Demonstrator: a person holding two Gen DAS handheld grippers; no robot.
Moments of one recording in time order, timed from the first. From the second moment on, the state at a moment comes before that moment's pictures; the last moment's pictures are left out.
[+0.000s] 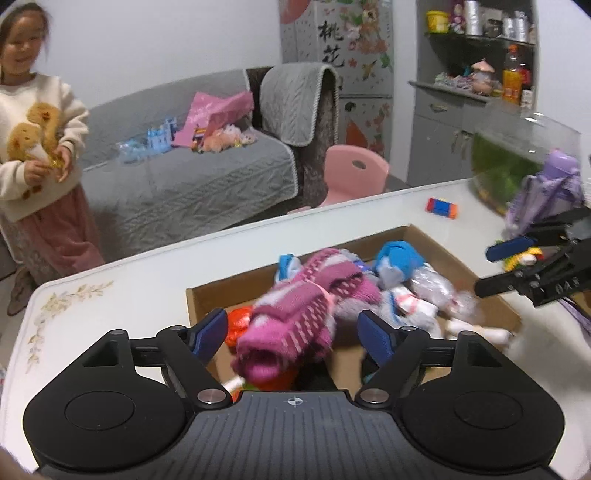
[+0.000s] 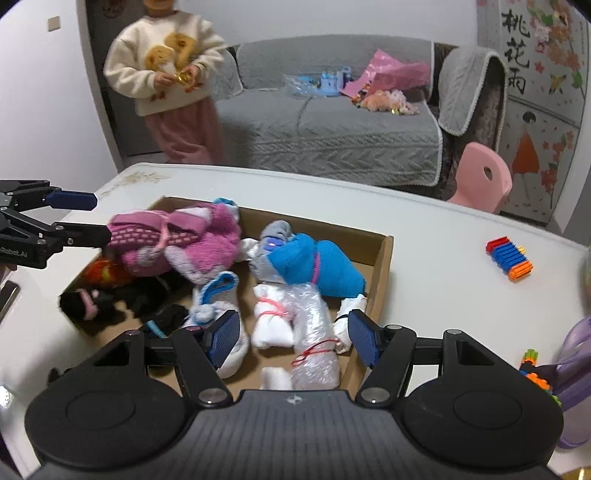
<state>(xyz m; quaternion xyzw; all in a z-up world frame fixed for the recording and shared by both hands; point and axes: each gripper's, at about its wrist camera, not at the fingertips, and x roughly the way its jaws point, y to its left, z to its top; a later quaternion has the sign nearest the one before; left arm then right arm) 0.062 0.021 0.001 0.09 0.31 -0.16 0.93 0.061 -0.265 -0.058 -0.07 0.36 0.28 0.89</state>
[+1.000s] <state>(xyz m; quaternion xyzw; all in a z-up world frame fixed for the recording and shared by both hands) -0.115 0.025 -0.098 0.05 0.35 -0.17 0.92 -0.068 -0.271 -0.116 -0.01 0.35 0.30 0.89</state>
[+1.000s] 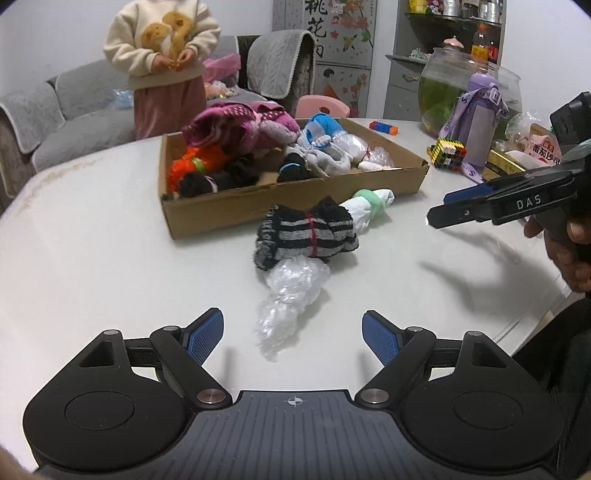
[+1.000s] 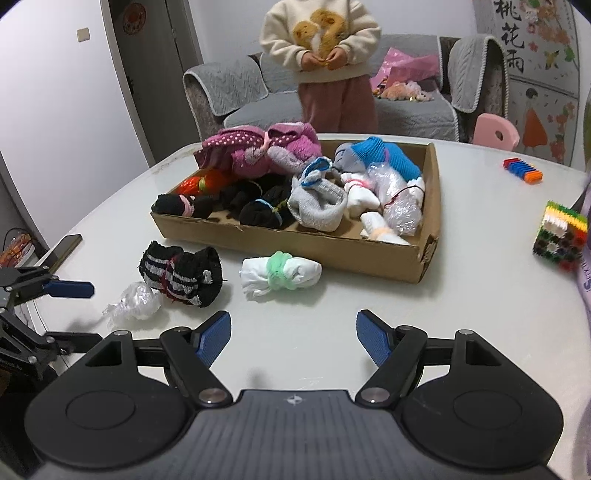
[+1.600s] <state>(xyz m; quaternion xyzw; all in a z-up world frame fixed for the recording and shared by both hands) -0.076 0.009 -0.119 0.03 0.36 -0.16 0.92 -0.040 -0.215 -0.140 -0.06 0.35 0.29 0.89</state>
